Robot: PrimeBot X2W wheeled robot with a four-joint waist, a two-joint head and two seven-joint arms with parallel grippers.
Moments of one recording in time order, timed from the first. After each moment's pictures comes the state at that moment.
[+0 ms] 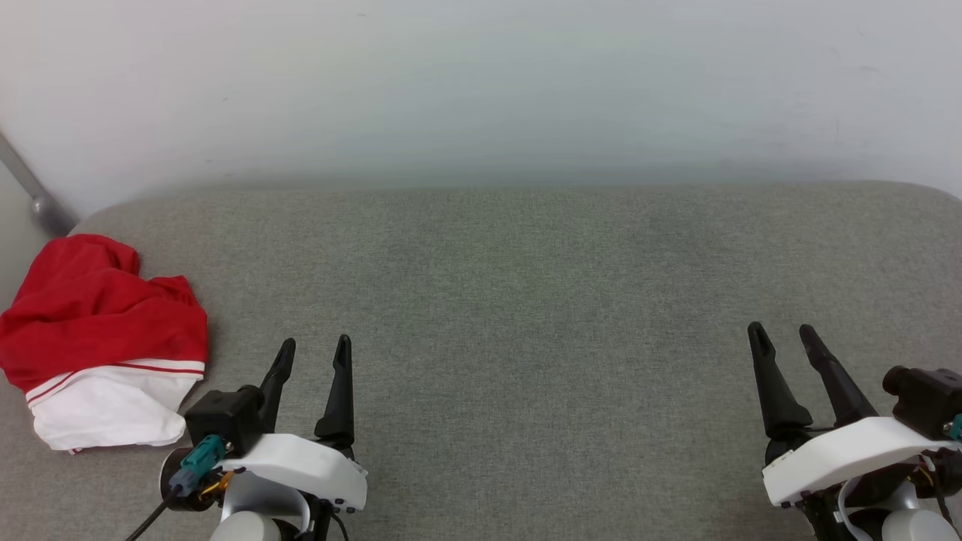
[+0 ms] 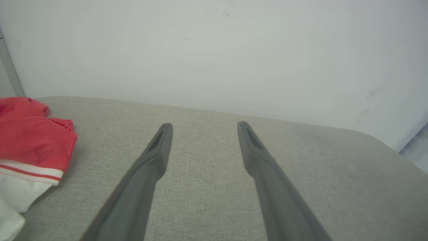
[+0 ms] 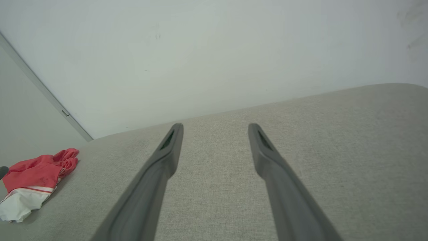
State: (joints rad) left arm -0.11 0.12 -0.15 0.18 -0.39 0.00 -0.16; right arm -0.04 -0.07 -0.02 0.02 0.41 0.13 0.04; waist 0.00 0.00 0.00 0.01
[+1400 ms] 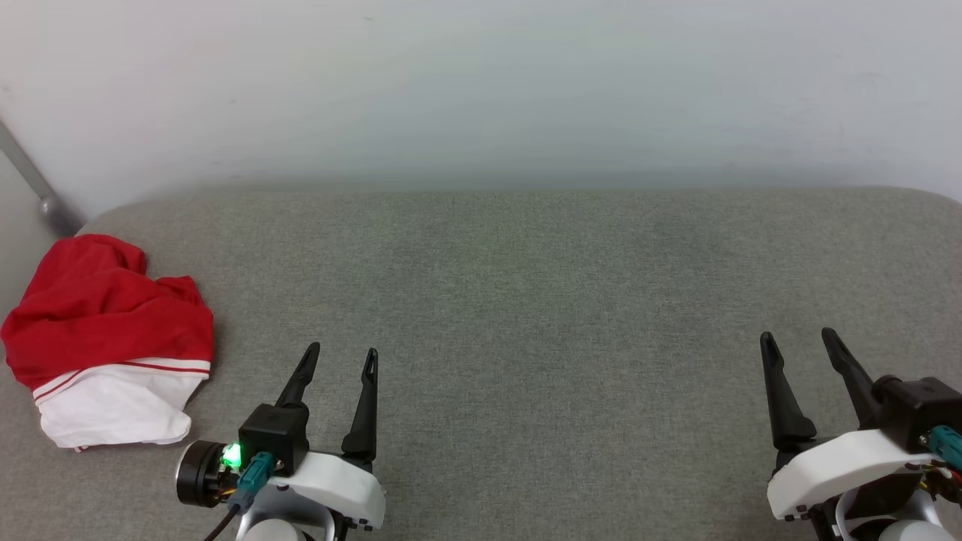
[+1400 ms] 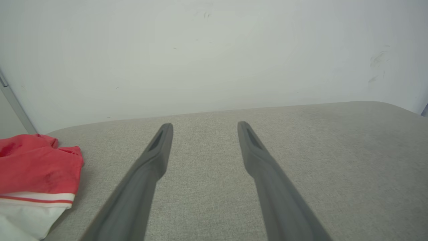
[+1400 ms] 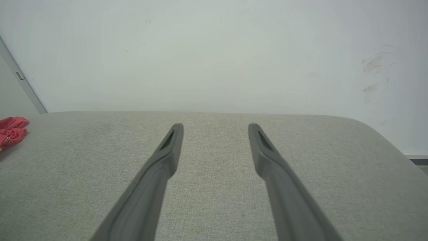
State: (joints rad) left arm -0.11 0.11 -0.18 0.24 -0.16 0.00 -0.25; right arm -0.01 -0.05 -0.06 -0.02 0.11 0.13 0.02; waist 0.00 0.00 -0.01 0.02
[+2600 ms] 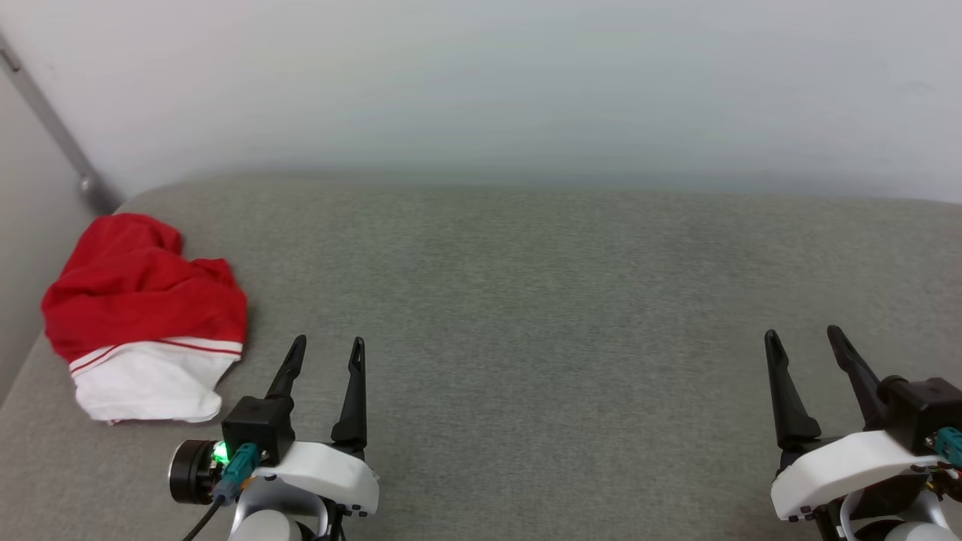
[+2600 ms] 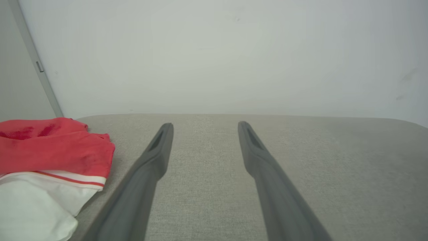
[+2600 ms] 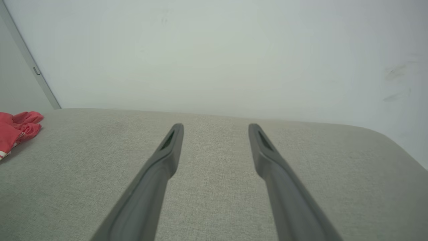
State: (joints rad) left arm -0.13 0.08 -0.13 0.27 -0.16 -0.02 -0.26; right arm 0.00 -0.05 -0.07 -0.05 0.09 0.13 0.03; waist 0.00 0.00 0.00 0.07
